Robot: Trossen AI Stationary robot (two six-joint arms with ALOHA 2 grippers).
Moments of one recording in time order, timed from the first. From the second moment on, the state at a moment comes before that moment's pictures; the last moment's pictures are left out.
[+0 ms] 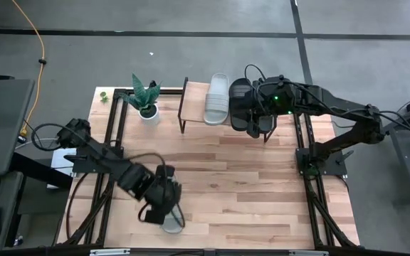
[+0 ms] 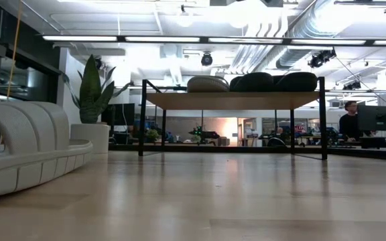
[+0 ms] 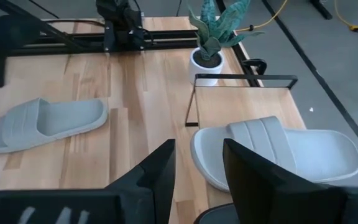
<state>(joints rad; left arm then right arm) -0.48 1.66 1.57 -1.16 -0.16 -0.44 -0.15 1.32 1.56 -0.83 0.05 -0.07</state>
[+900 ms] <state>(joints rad) -0.69 1.90 1.57 -1.17 -0.38 -0.69 -0.15 1.32 1.56 -0.83 0.06 -0.08</state>
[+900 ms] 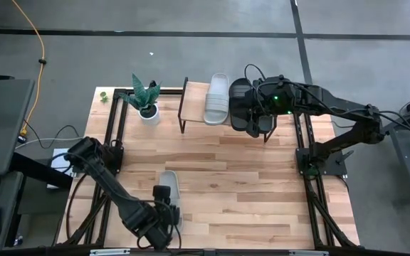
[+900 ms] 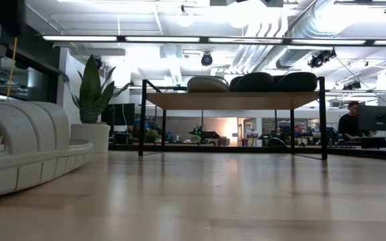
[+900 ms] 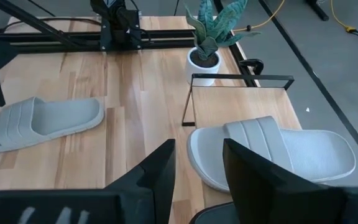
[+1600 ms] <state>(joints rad) -0.78 2.01 1.57 -1.03 -0.36 -0.79 -0.20 1.32 1.56 -0.83 0.05 -0.05</state>
